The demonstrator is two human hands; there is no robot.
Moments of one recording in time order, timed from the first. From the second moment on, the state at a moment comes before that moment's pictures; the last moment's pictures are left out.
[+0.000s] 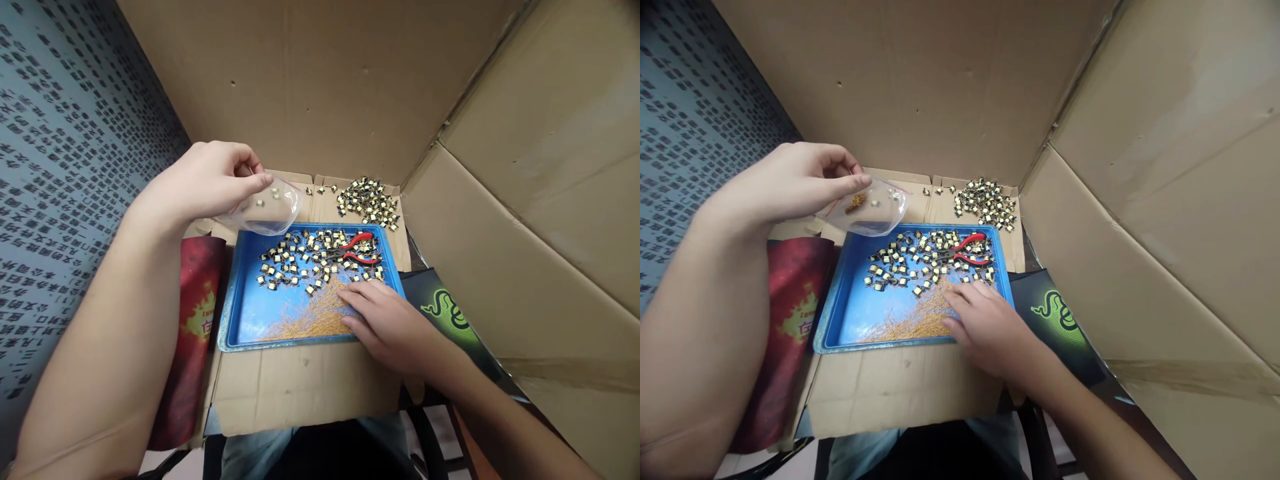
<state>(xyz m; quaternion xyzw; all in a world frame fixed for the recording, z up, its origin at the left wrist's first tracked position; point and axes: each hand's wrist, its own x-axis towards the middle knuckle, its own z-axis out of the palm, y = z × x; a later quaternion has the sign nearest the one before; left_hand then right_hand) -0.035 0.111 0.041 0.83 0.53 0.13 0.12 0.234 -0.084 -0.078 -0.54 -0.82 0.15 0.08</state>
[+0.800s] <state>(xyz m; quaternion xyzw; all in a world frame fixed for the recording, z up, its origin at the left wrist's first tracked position) -0.037 0.116 0.034 0.83 0.52 0.17 0.13 0.192 -0.058 -0.088 -0.59 -0.81 0.03 0.09</state>
